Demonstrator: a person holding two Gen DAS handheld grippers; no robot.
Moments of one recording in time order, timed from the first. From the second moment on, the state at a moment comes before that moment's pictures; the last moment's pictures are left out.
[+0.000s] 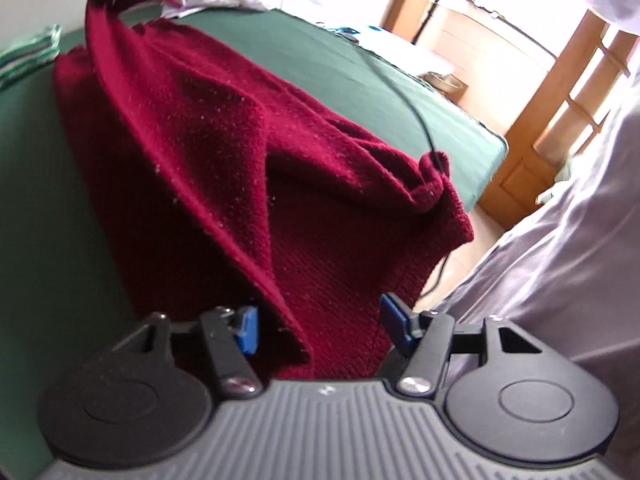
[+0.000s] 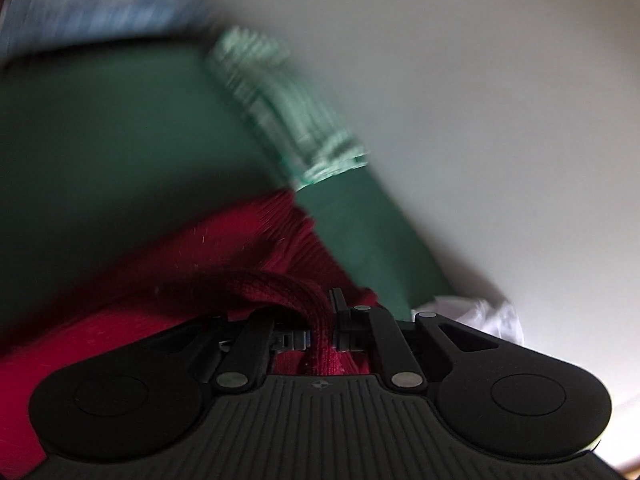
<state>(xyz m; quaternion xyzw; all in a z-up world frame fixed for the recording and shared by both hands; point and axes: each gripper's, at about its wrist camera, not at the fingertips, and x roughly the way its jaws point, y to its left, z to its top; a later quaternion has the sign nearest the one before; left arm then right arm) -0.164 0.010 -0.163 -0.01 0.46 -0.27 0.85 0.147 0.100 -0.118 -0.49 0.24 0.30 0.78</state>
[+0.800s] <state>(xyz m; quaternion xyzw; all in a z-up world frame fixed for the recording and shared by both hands) -0.135 0.030 -0.157 -0.08 0.49 -0.25 0.83 0.215 0.034 -0.138 0.01 0.39 0.40 0.83</state>
